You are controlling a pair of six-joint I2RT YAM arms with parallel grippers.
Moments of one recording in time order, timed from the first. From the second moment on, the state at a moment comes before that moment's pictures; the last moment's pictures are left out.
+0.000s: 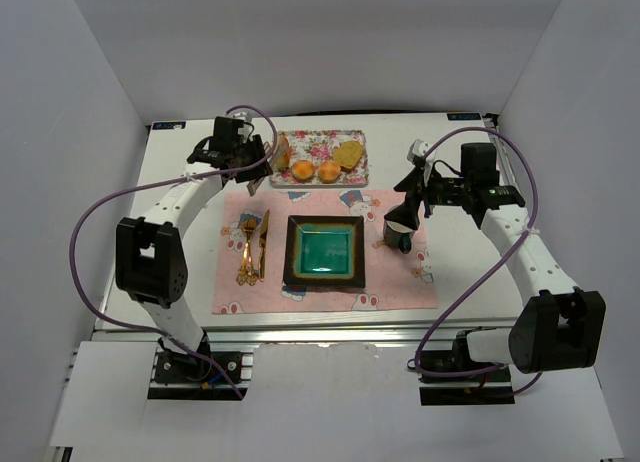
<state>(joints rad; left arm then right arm) -0.24 1.73 1.43 -0.43 0.09 -0.41 0.14 1.30 1.08 -0.47 -1.01 -0.58</state>
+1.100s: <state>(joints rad) -0.27 1.65 1.45 -0.51 0.10 -0.38 0.13 1.28 1.08 -0.47 -1.03 -0.58</state>
